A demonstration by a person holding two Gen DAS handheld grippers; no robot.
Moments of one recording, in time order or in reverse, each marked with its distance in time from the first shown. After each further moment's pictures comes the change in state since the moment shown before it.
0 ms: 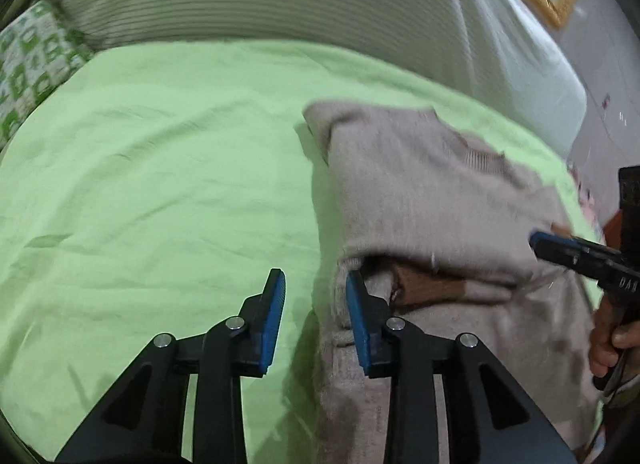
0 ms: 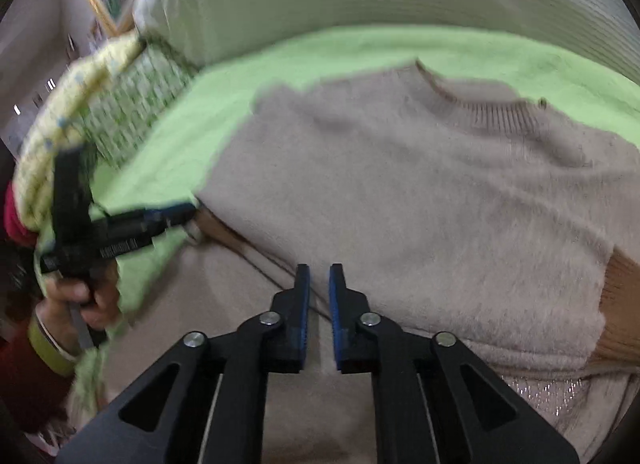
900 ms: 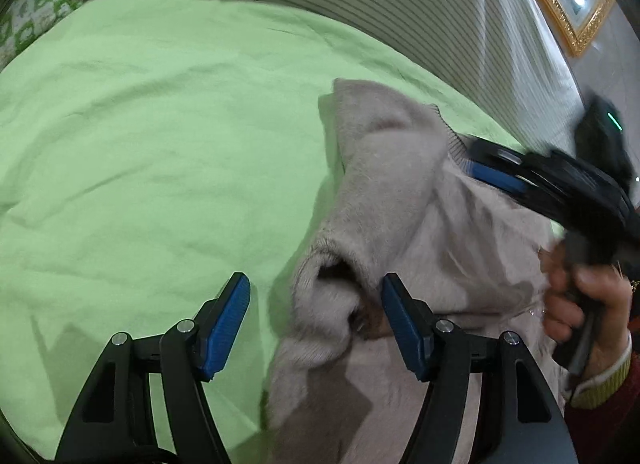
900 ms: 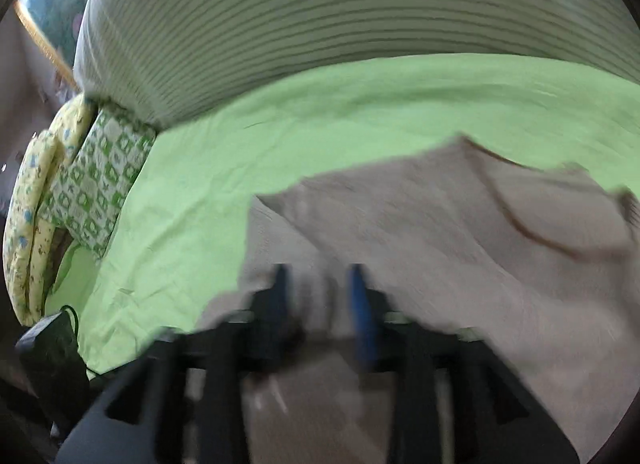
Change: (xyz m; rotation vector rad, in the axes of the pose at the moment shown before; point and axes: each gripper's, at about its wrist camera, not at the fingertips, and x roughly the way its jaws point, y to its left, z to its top) left arm 0.041 -0.014 0.000 -0.106 0.085 -0.080; right arm 0.056 -0.018 0.065 0.155 -0.024 -0.043
